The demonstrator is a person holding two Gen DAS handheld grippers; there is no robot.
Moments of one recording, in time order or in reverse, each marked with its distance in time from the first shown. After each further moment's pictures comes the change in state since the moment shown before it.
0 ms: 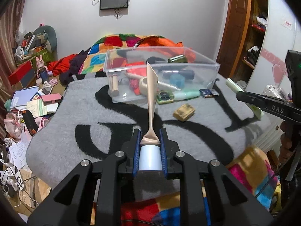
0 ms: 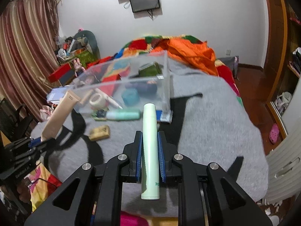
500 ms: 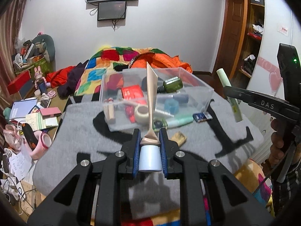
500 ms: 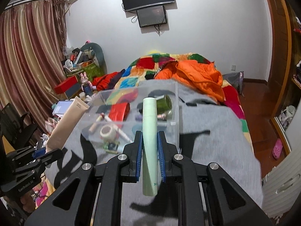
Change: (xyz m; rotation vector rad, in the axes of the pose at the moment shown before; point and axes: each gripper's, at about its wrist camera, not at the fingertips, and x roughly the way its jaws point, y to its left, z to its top) left arm -0.008 -0.004 0.045 0.007 -0.078 -0.018; right arm -0.006 0.013 0.050 -0.023 -0.107 0.034
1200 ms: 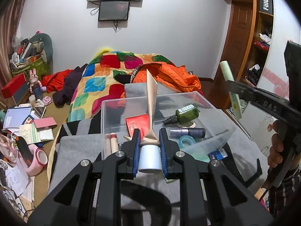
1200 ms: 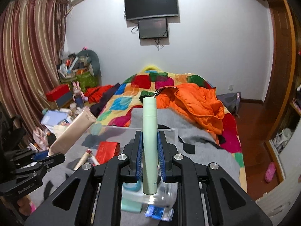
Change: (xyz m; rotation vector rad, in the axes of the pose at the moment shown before) left arm 0.065 0.036 0.077 -0.035 0.000 -0.018; right arm 0.052 0.016 0.082 -0.101 -0.071 -0.069
